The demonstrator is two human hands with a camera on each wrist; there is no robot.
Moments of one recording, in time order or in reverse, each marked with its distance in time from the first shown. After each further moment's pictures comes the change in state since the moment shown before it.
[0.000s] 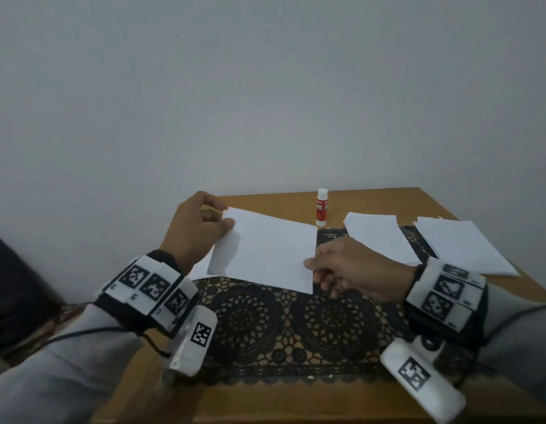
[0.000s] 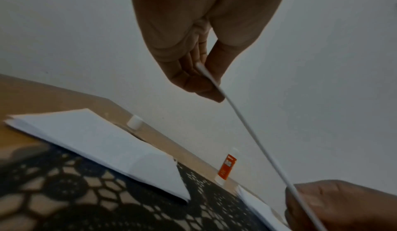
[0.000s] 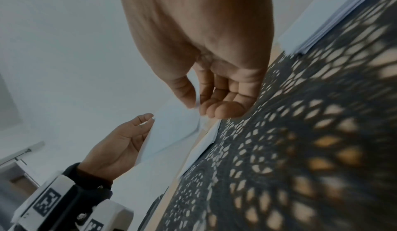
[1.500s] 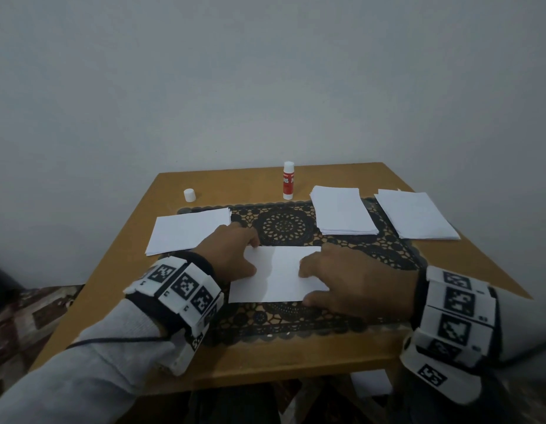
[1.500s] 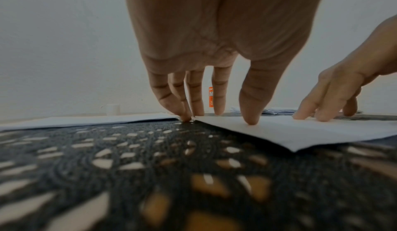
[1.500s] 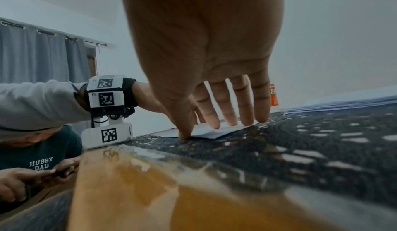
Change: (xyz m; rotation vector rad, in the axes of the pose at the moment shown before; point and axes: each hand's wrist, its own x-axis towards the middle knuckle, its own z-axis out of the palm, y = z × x) left_hand -0.039 0.004 0.084 0.868 -0.643 0.141; right_hand -0.063 0.026 -0.007 -1.218 -0.115 -0.099
